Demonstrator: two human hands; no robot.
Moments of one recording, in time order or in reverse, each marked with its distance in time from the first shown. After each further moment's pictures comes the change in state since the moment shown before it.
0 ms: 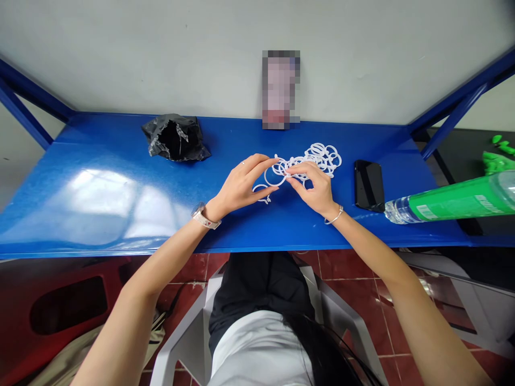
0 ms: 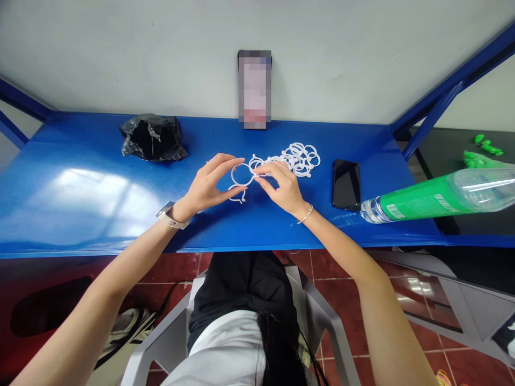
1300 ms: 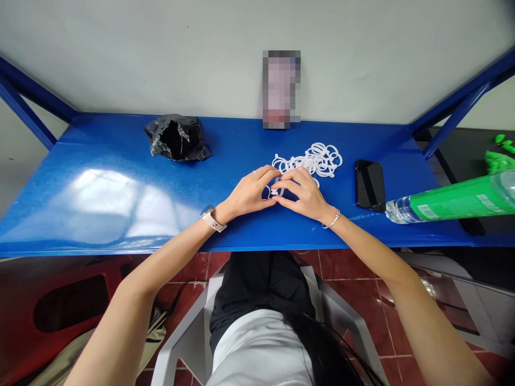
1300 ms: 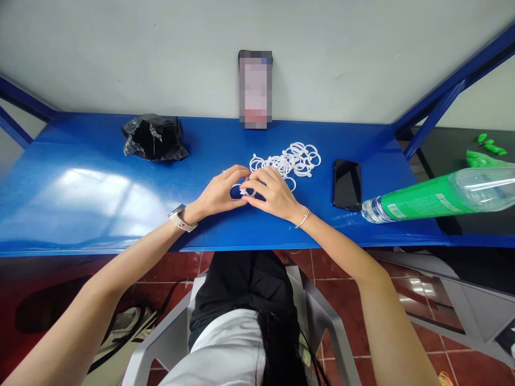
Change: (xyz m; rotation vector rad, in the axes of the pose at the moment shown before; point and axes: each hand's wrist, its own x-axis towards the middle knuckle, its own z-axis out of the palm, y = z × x) left_hand -0.006 0.004 0.019 -0.102 -0.140 -0.054; right_hand -0.005 -0.009 0.007 -0.086 -0.241 -0.206
